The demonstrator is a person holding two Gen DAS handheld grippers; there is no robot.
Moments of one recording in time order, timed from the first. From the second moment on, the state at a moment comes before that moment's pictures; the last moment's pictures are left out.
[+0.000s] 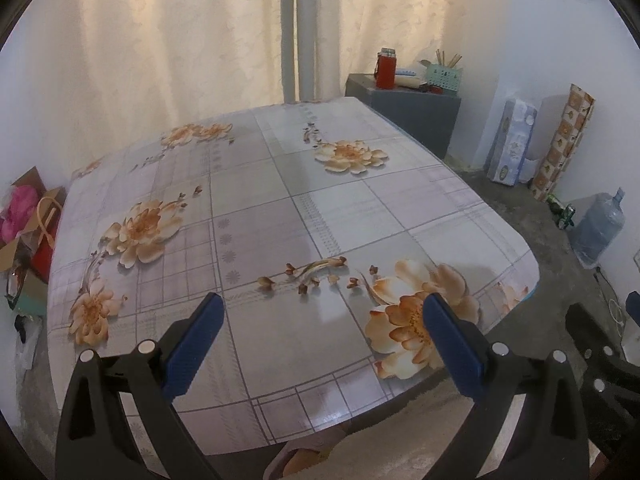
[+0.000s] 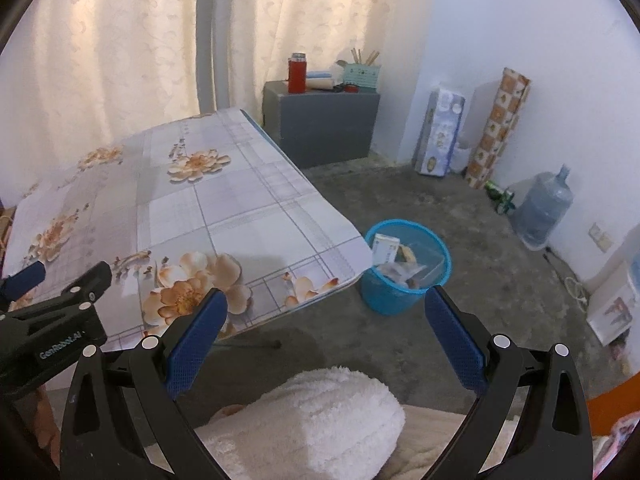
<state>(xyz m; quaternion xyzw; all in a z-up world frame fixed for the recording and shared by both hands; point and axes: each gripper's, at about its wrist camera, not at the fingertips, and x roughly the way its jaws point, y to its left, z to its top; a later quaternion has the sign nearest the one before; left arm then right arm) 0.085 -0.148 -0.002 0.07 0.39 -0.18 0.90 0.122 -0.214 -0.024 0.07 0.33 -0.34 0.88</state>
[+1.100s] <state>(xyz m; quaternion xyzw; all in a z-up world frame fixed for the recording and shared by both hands) 0.097 -0.143 -0.009 0.07 0.41 -0.10 0.90 0.135 -0.250 -0.024 0.10 0.32 -0.26 0.91</state>
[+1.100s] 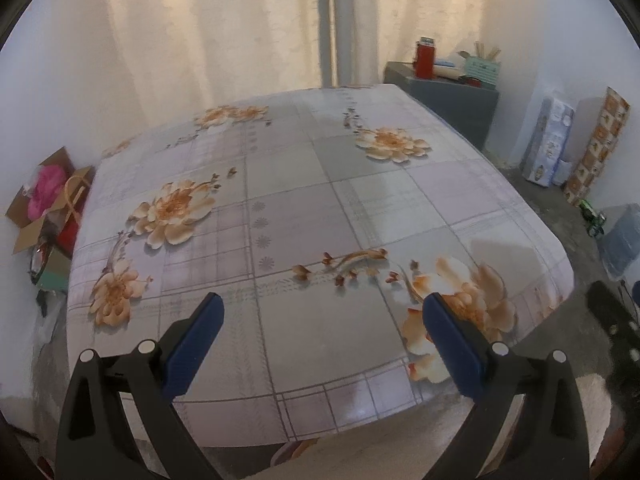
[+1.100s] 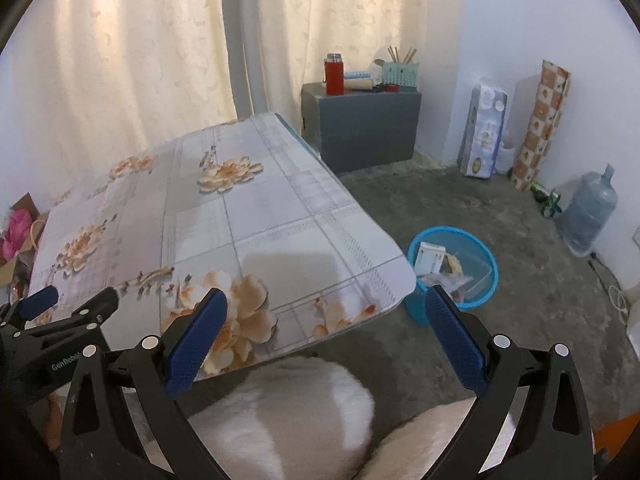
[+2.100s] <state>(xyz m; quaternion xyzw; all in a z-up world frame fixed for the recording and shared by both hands) 0.081 -0.011 0.020 -0.02 0.38 0.03 0.92 0.135 -0.184 0.000 0.09 0.31 -0.18 0.93</state>
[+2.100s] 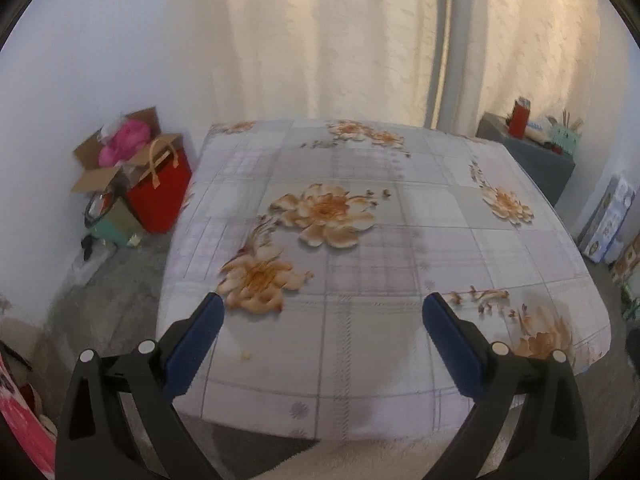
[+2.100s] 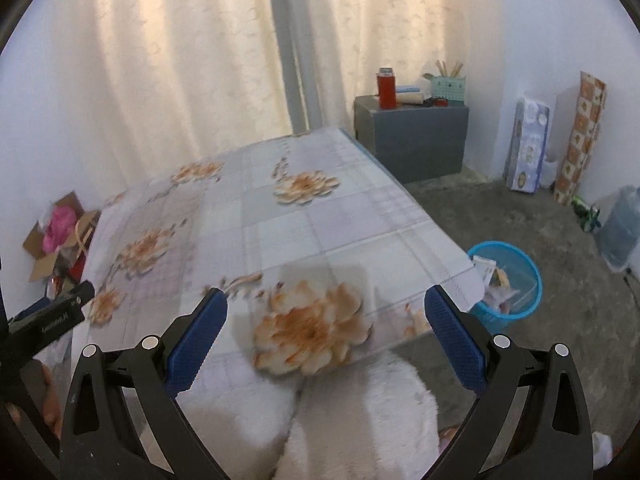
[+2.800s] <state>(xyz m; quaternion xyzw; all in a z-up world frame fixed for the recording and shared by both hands) 0.035 -0.026 0.019 -0.01 0.38 -0.10 0.92 0.086 -0.149 0.015 0.04 0.29 -0.24 0.93</state>
